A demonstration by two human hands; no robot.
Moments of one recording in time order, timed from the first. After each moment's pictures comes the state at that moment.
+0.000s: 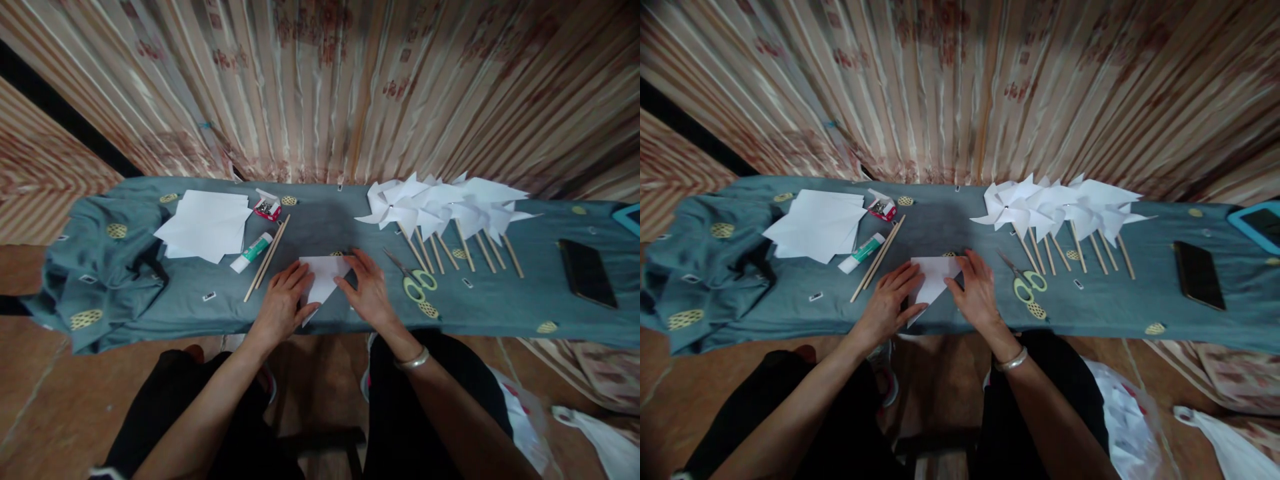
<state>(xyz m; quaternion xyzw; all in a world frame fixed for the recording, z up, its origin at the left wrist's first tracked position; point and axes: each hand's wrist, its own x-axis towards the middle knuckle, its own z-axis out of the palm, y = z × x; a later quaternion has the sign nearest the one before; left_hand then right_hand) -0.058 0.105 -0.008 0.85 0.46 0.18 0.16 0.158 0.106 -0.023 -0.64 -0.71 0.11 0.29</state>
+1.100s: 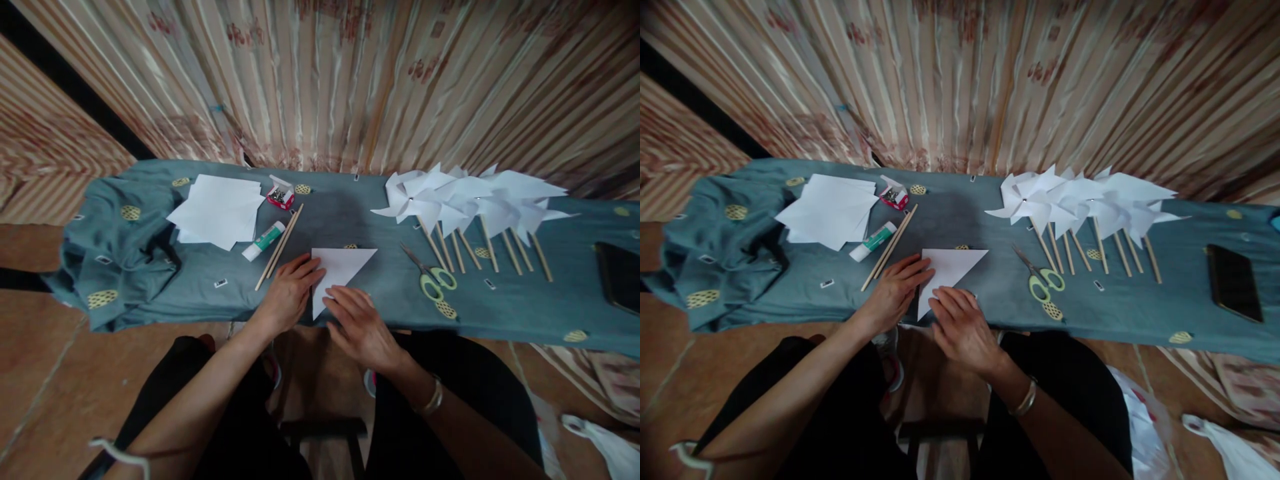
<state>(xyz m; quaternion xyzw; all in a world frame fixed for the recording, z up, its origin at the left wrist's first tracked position) -0.069 0.107 -0.003 0.86 0.44 0.18 0.20 0.129 0.044 -0.010 -0.41 -0.87 0.09 0.26</state>
